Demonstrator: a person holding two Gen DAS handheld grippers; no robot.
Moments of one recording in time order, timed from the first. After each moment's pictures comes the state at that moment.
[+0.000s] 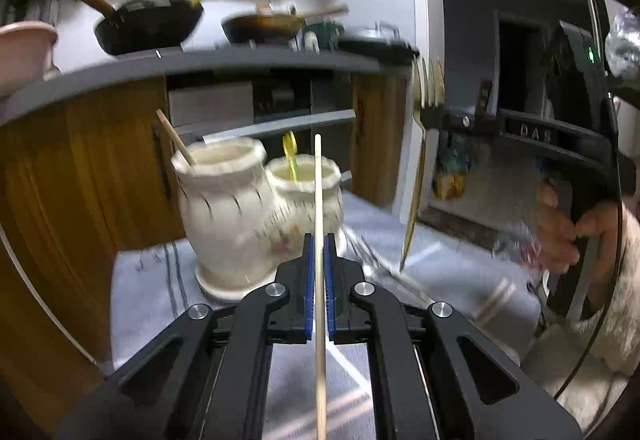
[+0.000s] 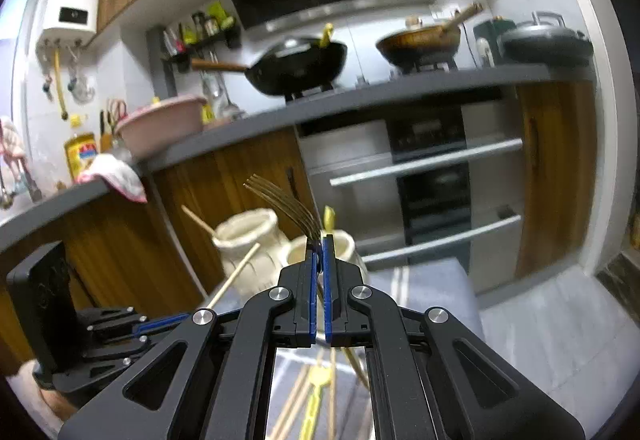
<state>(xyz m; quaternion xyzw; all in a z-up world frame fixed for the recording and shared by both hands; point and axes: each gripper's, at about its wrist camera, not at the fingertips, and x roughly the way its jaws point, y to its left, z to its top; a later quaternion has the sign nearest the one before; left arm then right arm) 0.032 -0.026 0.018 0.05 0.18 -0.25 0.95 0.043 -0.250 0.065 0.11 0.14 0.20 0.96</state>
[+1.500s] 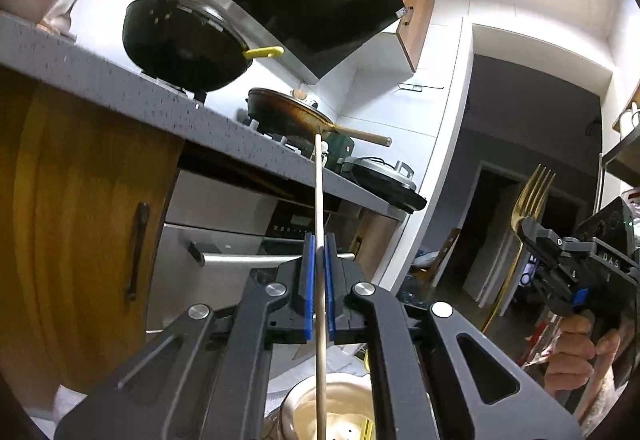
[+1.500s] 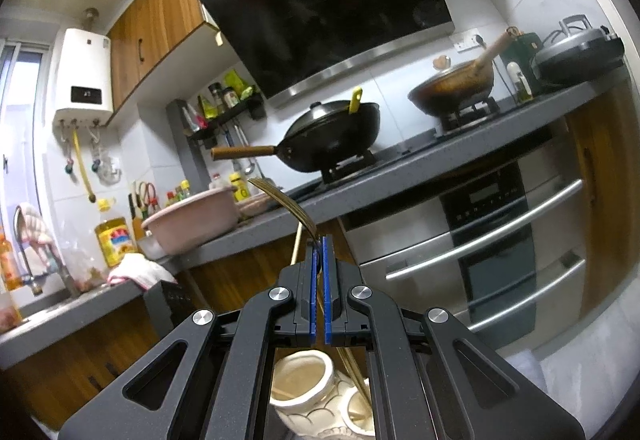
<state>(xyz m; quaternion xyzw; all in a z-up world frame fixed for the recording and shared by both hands) 0.231 0.047 0.053 -0.19 0.07 -0.34 0.92 0.131 -0.237 0.127 0.20 0.06 0.25 0.94</state>
